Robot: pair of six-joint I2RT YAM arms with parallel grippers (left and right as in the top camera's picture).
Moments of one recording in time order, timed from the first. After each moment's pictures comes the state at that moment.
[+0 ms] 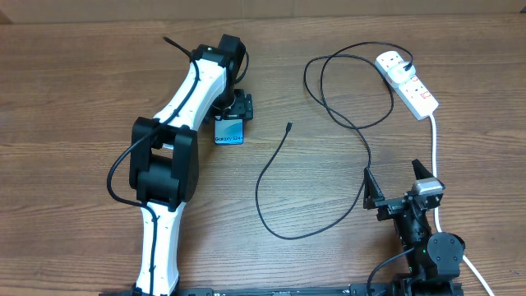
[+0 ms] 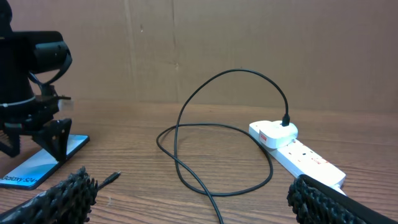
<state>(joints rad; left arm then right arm) -0.30 2.35 1.98 -1.19 -0.04 -0.38 0.00 0.01 0.02 -0.02 -0.17 0.02</state>
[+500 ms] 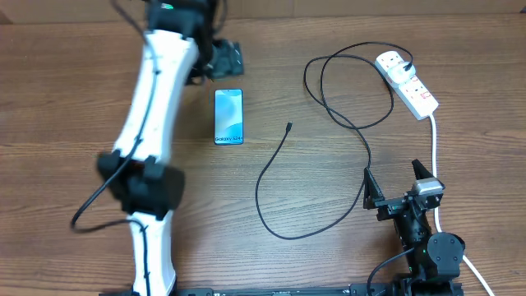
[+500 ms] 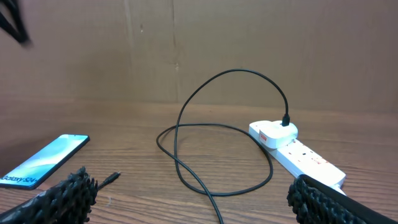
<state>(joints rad) -0.21 2.21 2.49 -1.55 0.05 -0.44 0.00 0.01 0.02 -0.02 -0.17 0.02</state>
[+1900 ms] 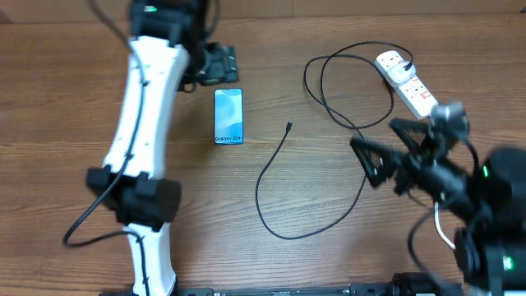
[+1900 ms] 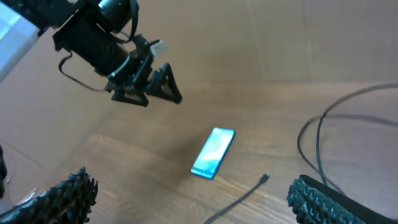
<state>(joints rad) -0.26 2.16 2.43 -1.62 0.00 -0.41 0.00 0.78 1.02 -0.57 -0.67 0.22</state>
